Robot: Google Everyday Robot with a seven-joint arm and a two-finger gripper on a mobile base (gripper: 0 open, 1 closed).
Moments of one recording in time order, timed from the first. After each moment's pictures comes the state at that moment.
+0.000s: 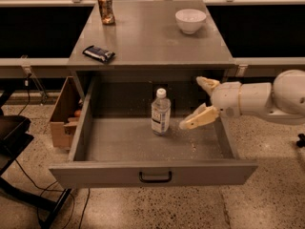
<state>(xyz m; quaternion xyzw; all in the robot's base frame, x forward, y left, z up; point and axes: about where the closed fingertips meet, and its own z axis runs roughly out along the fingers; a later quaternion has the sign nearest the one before) 0.575 -0.117 0.806 -0.49 0.68 0.25 0.48</state>
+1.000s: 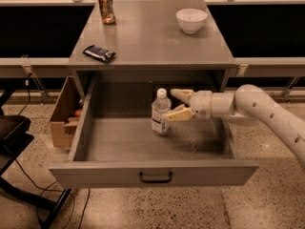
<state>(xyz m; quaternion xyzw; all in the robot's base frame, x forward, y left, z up) 0.659 -0.074 0.712 -0.47 0.65 0.33 0.50</state>
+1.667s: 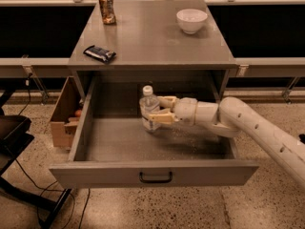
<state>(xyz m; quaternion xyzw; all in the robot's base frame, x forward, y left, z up) 0.646 -0.017 0.710 -0.45 0.60 0.37 0.55</state>
